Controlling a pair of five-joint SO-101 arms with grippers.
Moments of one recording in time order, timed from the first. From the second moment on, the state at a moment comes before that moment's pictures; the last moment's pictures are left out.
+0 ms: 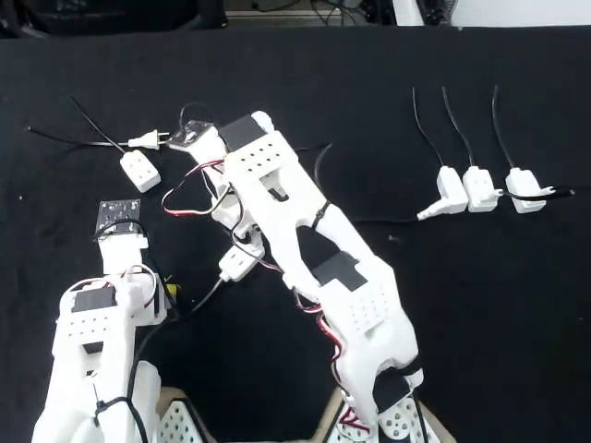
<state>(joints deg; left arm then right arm) -15.6 -50.9 79.6 46.8 -8.2 -33.2 35.2 -30.3 99.2 16.3</state>
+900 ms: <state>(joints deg) -15.6 -51.2 79.6 46.8 -8.2 -32.0 38.4 -30.5 99.3 14.5</state>
